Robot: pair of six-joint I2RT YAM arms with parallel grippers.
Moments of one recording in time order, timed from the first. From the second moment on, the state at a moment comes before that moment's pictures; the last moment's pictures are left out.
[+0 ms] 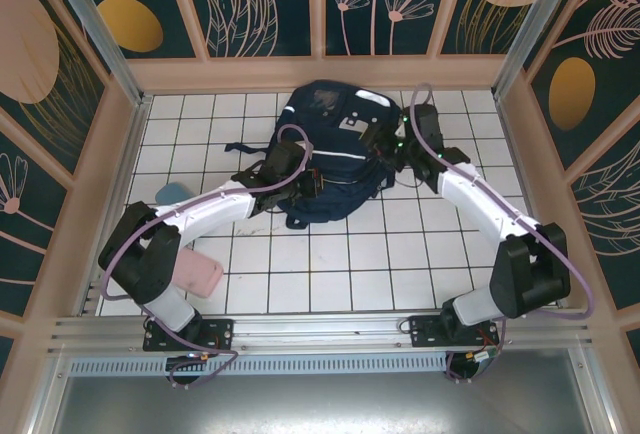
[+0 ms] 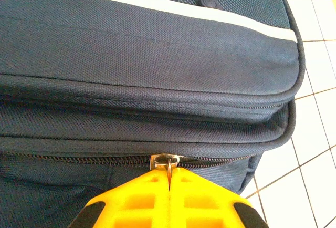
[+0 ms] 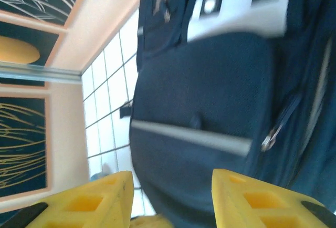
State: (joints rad) left arm -0.69 1.64 1.06 -0.16 0.10 -0.65; right arm 0.39 1.45 1.09 -0.27 -0.29 0.97
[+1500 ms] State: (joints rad) left arm -0.60 1.65 1.07 -0.25 -0.04 -0.58; right arm 0.20 1.48 0.99 -0.32 -0.03 1.02
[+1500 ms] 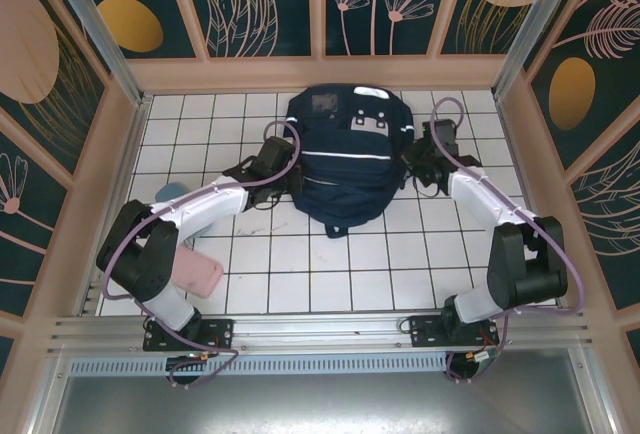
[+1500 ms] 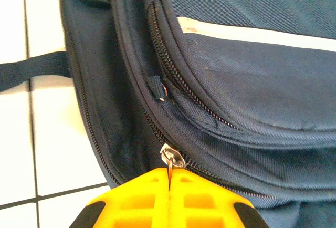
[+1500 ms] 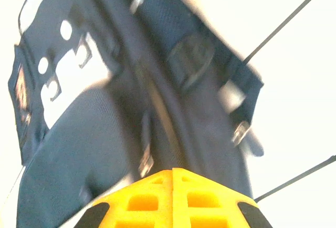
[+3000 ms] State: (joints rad) left arm -0.54 1.55 1.03 -0.19 0.07 -0.30; right arm 0.57 1.75 1.30 -0.42 -0.32 -0.48
